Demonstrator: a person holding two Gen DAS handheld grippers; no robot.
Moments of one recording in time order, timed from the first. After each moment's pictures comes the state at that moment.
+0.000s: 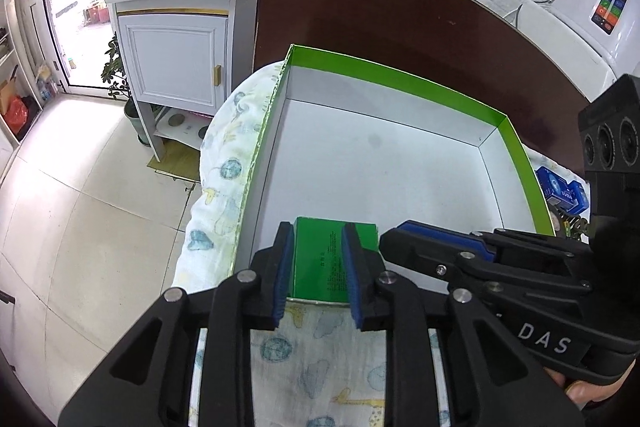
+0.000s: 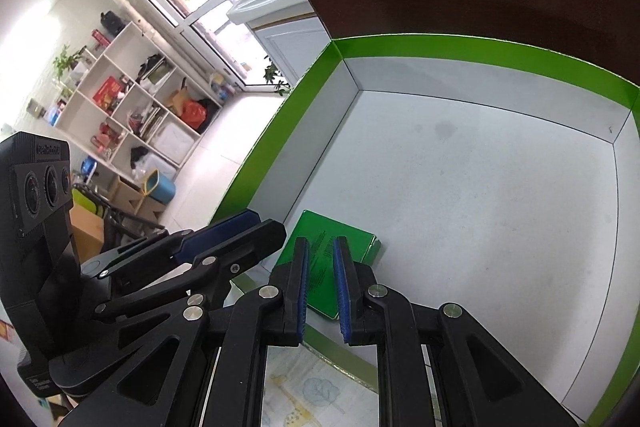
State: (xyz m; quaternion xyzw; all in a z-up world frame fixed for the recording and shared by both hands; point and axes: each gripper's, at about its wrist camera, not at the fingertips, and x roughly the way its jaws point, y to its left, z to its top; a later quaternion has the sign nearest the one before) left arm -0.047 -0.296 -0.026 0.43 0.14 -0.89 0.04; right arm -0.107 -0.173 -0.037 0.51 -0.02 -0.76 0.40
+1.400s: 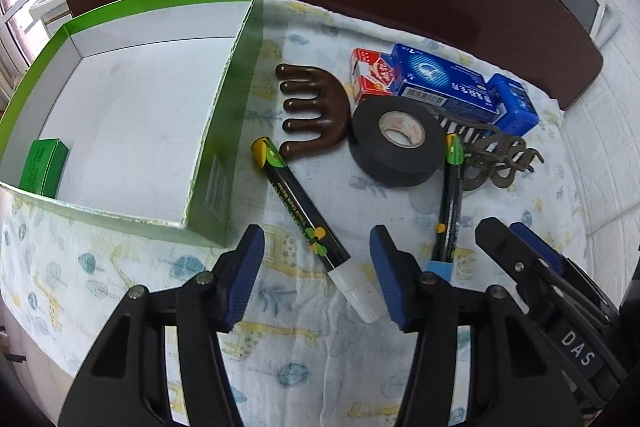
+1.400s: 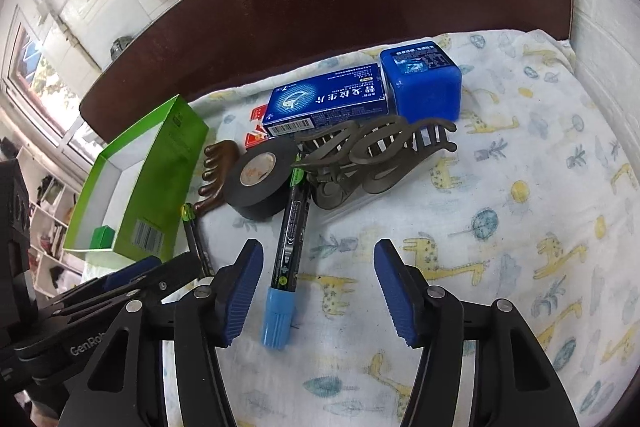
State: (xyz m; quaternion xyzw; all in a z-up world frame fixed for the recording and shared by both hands) left arm -0.087 -0.011 -0.057 0.52 0.10 -0.85 0.02; right arm -0.080 0.174 -0.038 0.47 -0.12 -0.86 0.13
